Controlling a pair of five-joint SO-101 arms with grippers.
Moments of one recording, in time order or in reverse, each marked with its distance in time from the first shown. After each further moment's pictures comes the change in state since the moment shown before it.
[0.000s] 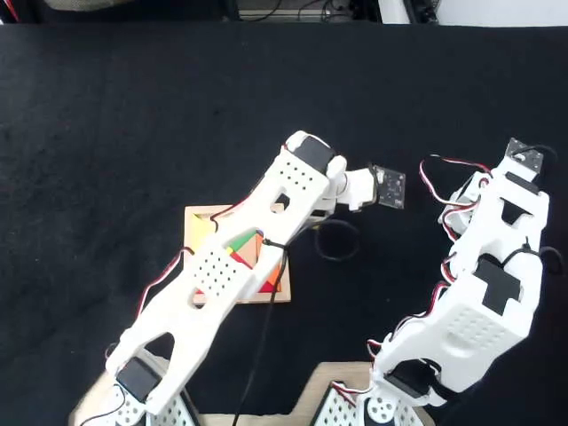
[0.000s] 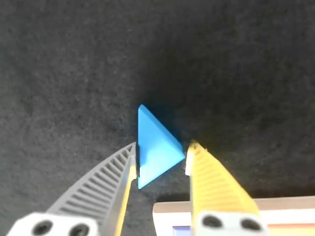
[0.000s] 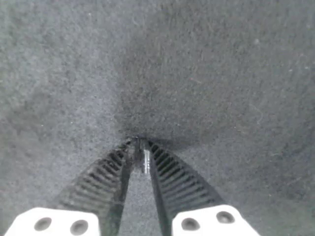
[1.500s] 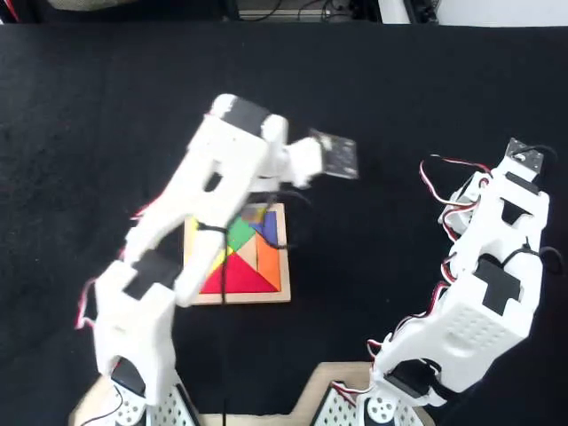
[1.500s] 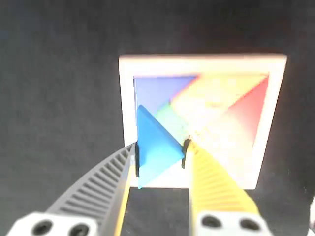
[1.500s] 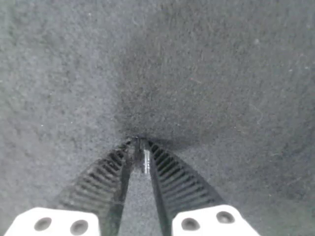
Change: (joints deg) left arm -12.0 -49.8 52.9 2.5 -1.1; right arm 0.0 0.0 0.0 0.0 0.0
